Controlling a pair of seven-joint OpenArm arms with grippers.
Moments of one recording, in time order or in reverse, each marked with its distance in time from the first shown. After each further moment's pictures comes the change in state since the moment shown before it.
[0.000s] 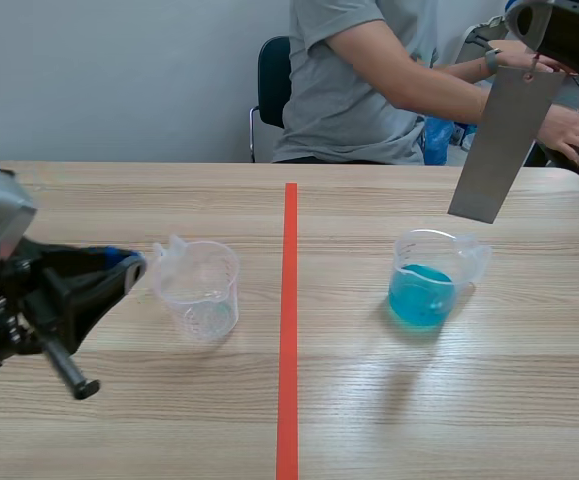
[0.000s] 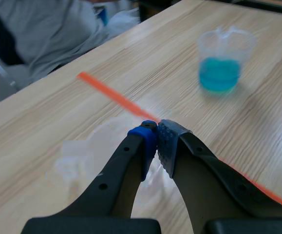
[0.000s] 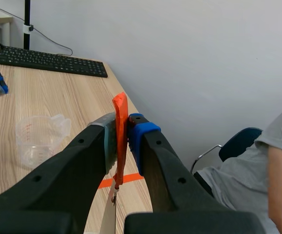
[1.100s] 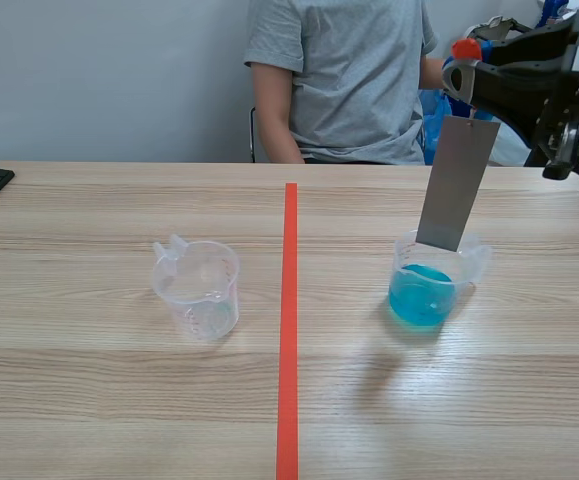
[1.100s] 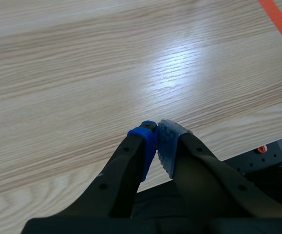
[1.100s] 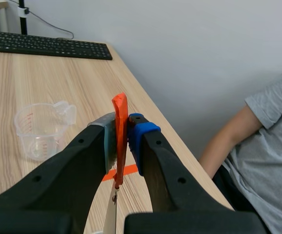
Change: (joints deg) left arm 37.8 10.6 -16.4 -3.8 -0.2 6.4 -5.8; right arm 0.0 -9.3 0.0 -3.0 -1.4 0.0 -10.0
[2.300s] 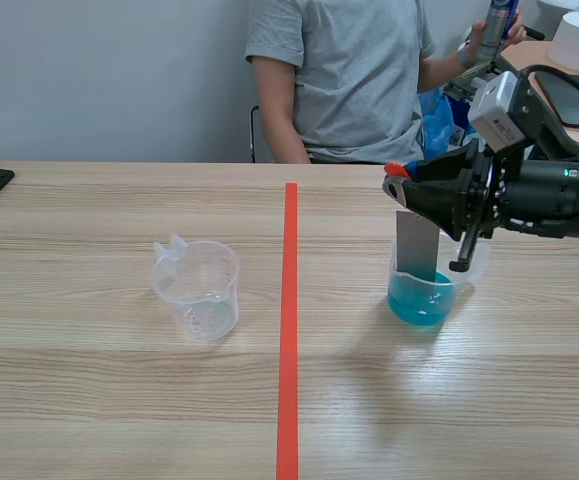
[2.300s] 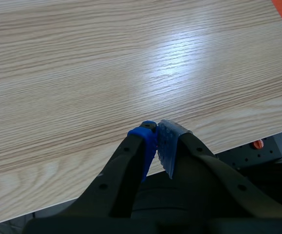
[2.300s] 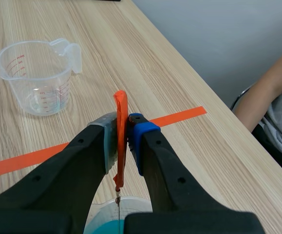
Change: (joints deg) left arm 0.0 2.1 0.0 0.0 0.0 0.0 1.9; right arm -0.1 -16.6 0.0 -16.7 -18.7 0.0 0.0
